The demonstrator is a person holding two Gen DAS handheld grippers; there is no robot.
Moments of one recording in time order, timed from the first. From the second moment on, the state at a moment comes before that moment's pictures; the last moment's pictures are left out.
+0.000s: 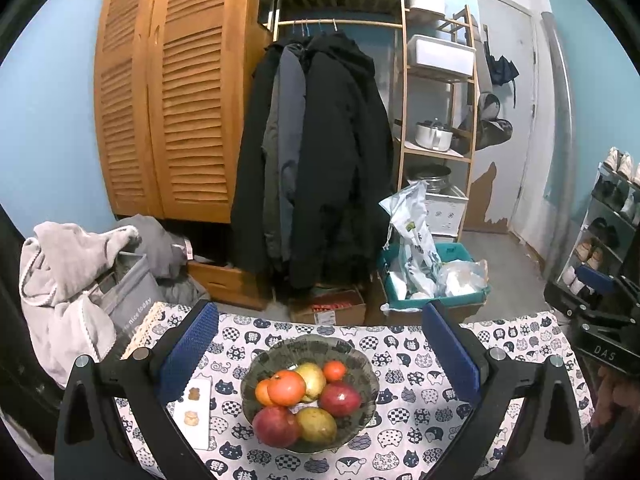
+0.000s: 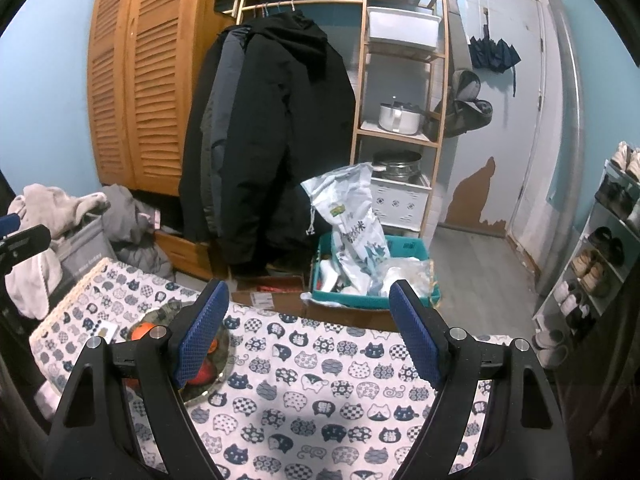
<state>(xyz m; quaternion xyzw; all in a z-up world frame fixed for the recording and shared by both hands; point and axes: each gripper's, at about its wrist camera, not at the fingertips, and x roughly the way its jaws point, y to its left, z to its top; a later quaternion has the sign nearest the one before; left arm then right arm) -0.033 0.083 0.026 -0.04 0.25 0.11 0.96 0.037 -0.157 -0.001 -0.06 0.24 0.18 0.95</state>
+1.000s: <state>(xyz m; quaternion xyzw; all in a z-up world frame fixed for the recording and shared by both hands) -0.034 0.086 0.028 -0.06 0.25 0.13 0.96 0.036 -0.157 -0.001 -0.07 0.23 0.18 0.95</state>
